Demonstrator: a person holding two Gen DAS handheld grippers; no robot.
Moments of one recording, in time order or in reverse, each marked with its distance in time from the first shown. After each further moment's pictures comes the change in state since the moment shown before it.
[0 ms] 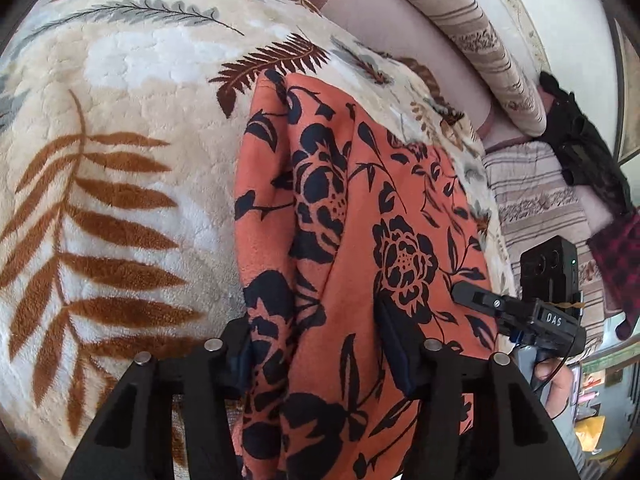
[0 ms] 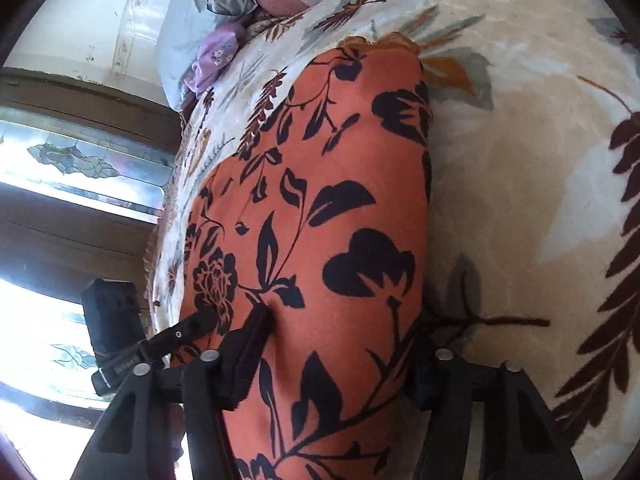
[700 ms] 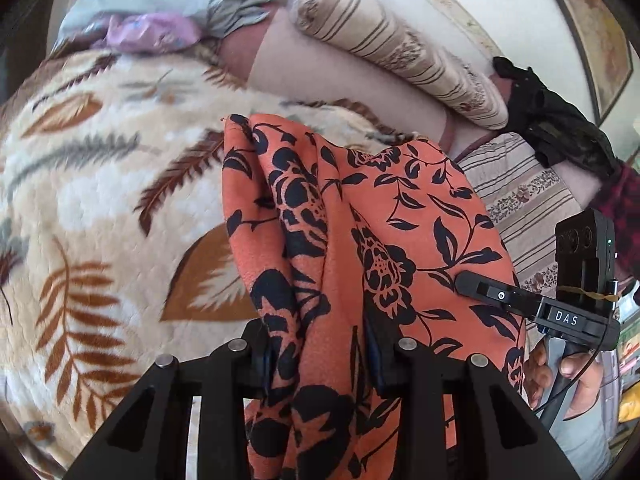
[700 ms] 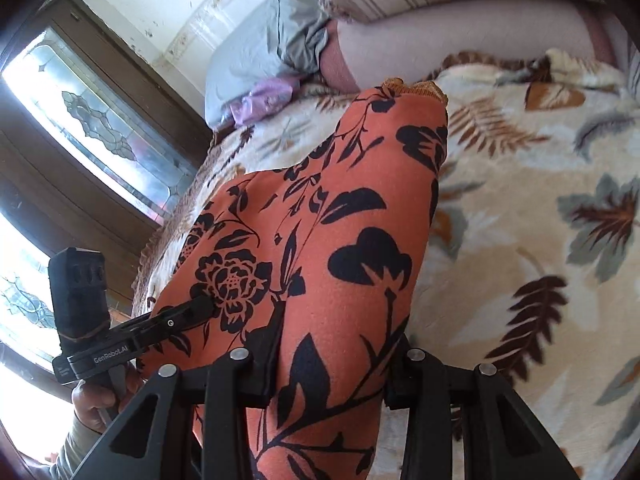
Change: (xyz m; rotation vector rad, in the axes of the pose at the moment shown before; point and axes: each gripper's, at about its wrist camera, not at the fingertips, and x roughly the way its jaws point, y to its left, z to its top) left arm -0.038 -0.130 0.010 0.225 -0.166 0.091; right arm -0.123 0.050 0.002 -0.273 -0.202 -0.124
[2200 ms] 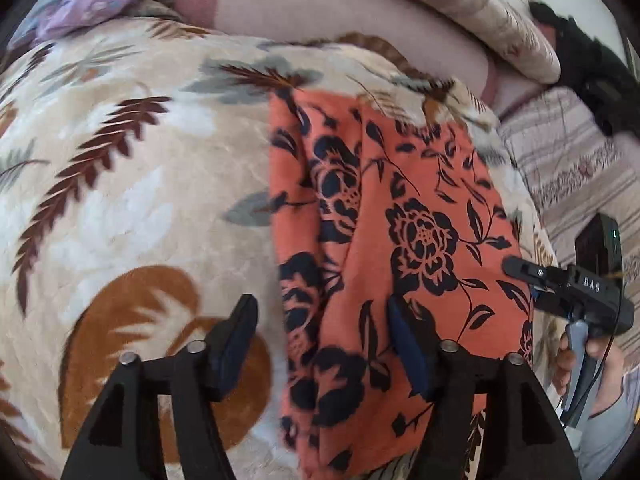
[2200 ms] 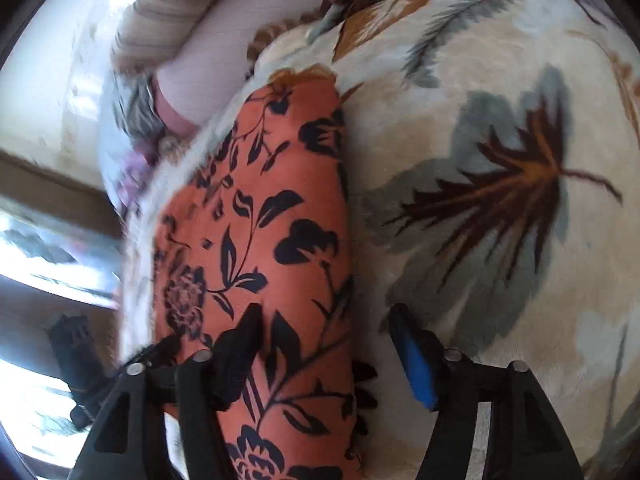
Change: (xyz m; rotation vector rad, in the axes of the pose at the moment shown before) left arm 0.160 -0.011 0.045 0.029 0.162 0.116; right arm 0.027 -0.201 0.036 0.409 0.038 -0.057
